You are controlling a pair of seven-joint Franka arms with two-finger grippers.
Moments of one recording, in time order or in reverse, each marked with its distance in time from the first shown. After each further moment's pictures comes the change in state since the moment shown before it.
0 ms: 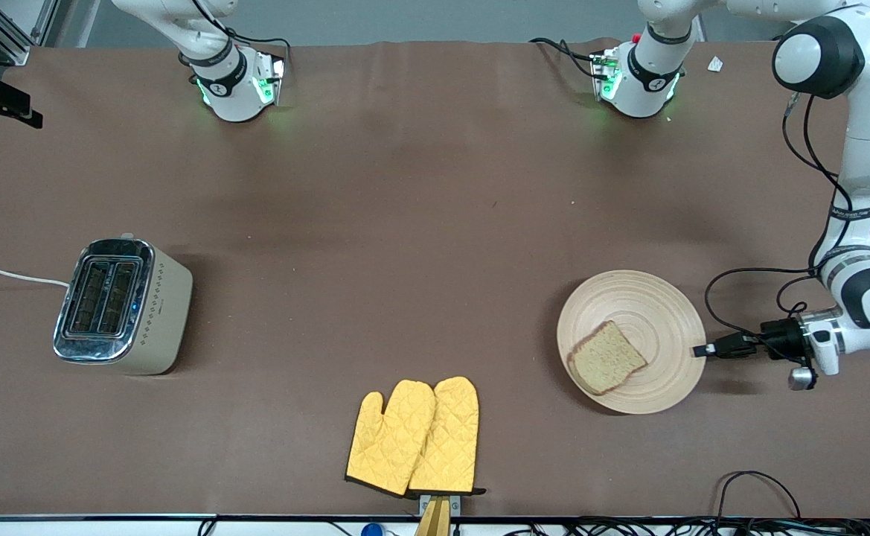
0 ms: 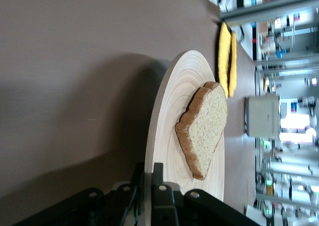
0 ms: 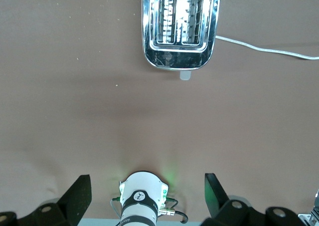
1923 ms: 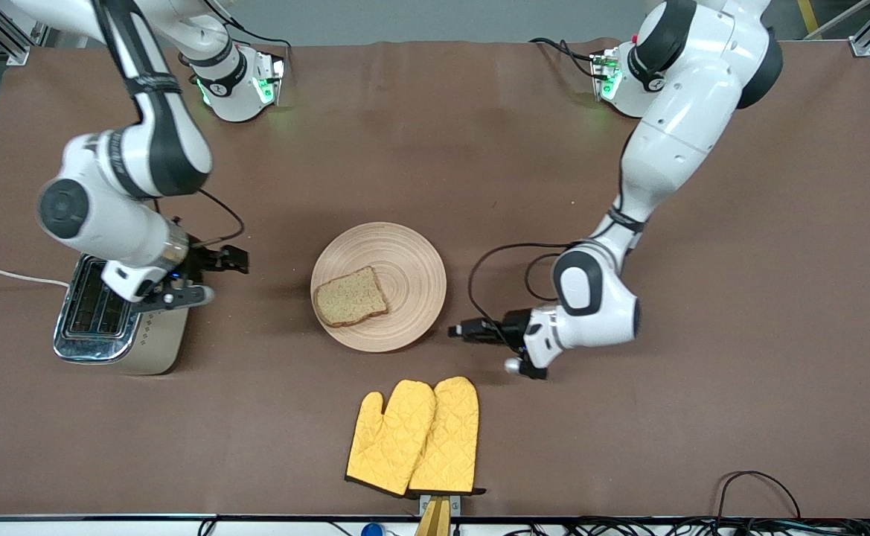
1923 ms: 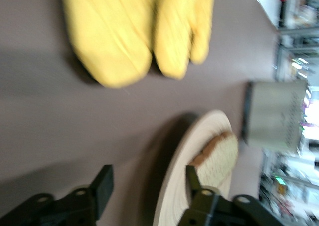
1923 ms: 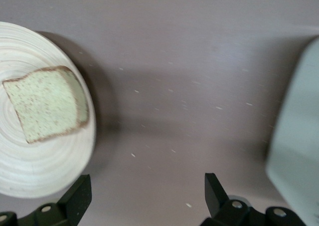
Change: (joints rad) left arm -0.675 -0.026 -0.054 0.002 -0.118 0.536 -0.498; right arm 0.333 0.379 0.021 -0.308 0.163 0.843 0.143
